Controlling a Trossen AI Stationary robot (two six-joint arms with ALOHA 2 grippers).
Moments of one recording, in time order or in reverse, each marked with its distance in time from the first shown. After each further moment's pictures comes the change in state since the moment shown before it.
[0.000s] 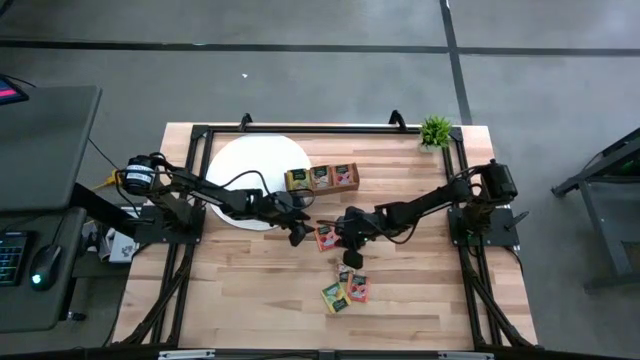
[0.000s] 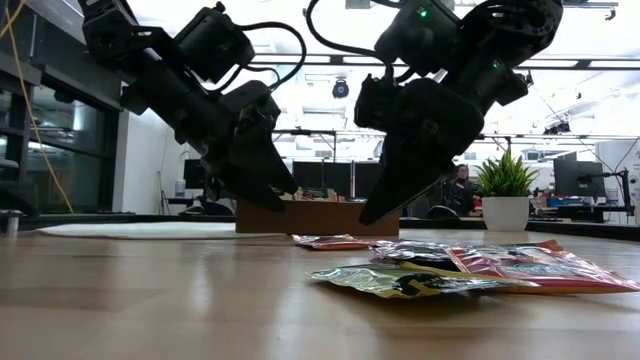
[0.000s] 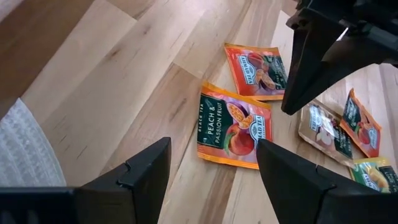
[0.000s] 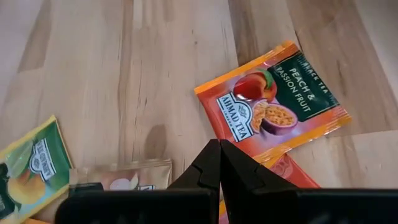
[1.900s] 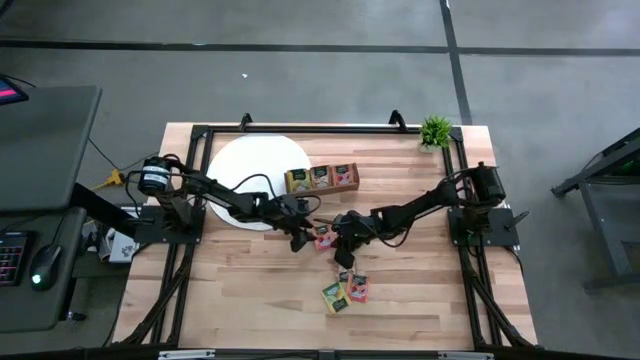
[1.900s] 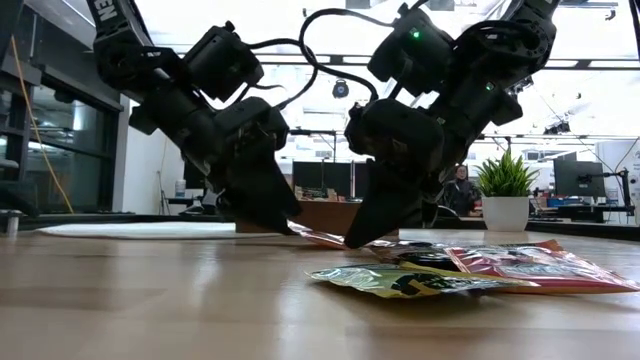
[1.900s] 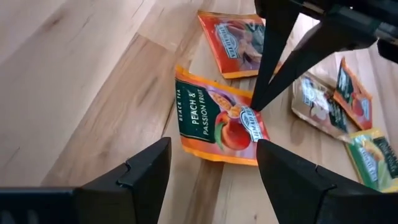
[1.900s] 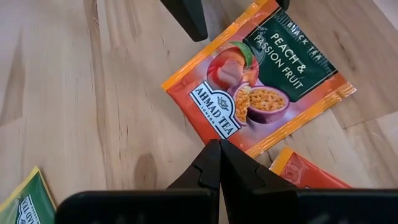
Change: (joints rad) left arm 0.000 0.119 0.016 0.092 0.122 0.048; right arm 0.008 0.104 0.004 0.070 0.046 0.218
